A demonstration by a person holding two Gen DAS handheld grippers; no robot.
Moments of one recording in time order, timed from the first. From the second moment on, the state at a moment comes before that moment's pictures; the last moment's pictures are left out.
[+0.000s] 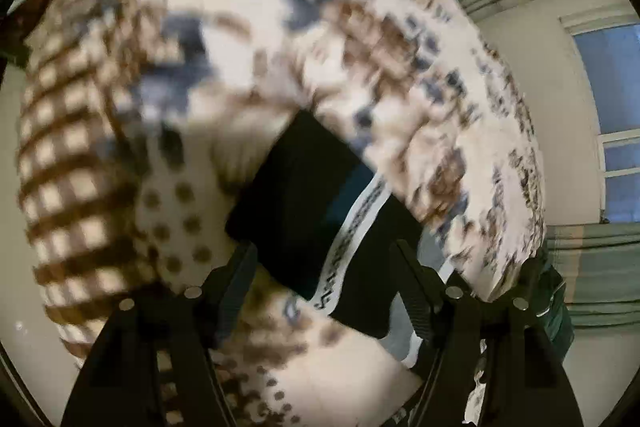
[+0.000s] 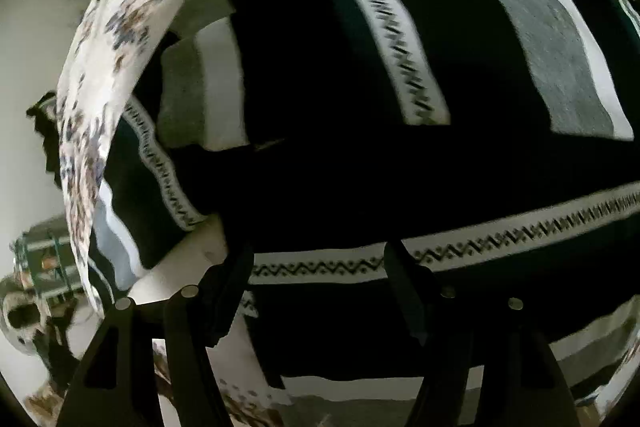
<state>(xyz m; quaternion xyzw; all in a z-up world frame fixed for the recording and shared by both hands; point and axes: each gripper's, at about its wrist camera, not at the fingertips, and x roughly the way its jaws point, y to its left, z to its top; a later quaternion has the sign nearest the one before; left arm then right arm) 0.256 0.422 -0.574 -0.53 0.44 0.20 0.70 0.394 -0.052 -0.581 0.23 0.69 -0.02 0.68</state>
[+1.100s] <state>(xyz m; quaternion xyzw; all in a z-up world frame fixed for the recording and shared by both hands) 0.457 -0.047 -0.421 -0.18 0.46 -0.10 0.86 0.370 -0.354 -0.522 0.30 0.63 -0.15 0.70</state>
